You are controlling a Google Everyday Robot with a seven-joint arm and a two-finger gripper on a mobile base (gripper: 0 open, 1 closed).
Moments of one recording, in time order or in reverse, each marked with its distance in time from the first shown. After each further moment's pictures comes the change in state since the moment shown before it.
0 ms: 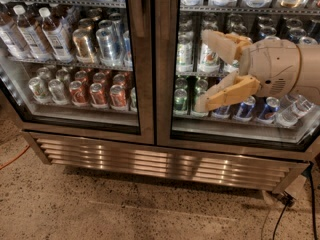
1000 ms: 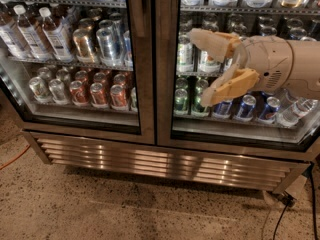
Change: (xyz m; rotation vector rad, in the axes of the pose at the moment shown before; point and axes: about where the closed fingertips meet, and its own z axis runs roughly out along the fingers) arm -0.011 0.005 0.009 -0.164 -0.116 0.080
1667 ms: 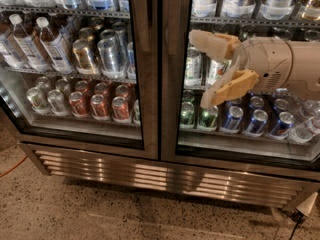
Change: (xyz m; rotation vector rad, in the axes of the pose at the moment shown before) arm 0.000 0.002 0.000 -0.012 -0.002 0.001
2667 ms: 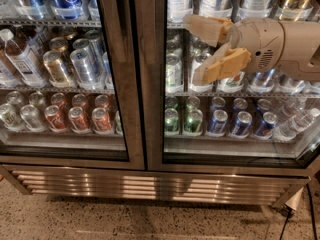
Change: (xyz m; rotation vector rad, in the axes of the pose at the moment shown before) arm -0.019 -0.026 0.011 0.002 0.010 0.010
